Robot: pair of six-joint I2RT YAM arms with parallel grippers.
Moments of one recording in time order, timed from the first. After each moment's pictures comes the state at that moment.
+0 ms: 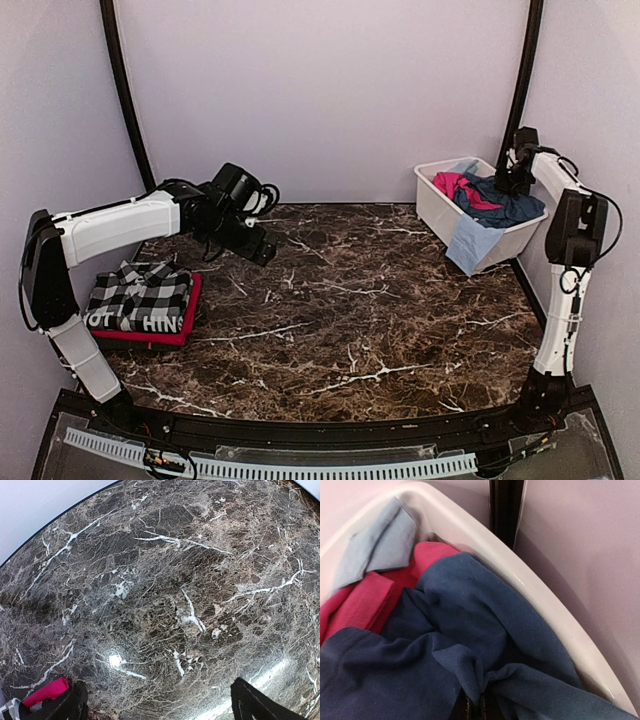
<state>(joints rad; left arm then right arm) -0.65 1.69 1.42 -0.67 -0.20 -0.10 -0.17 2.27 2.22 -0.79 0.00 0.14</state>
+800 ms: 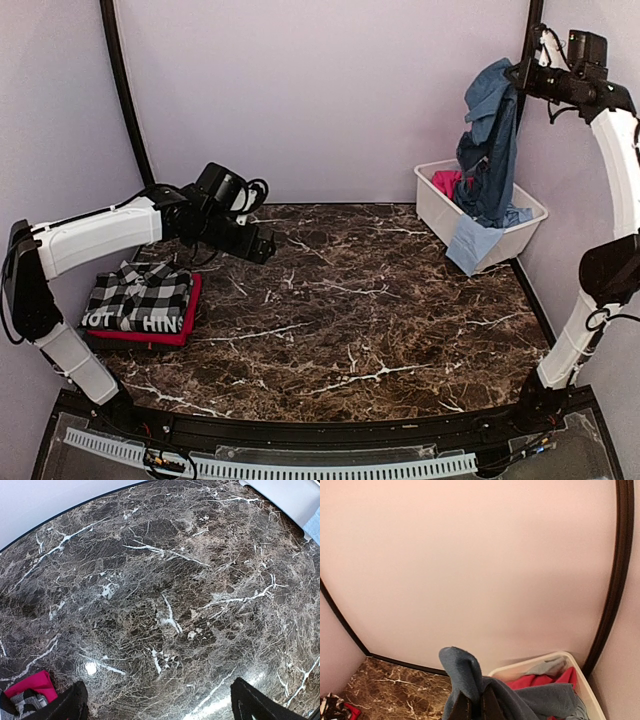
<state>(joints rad) -0.65 1.58 1.32 -0.60 -0.12 -0.20 -0.07 1.73 2.37 -0.80 -0.36 0.15</state>
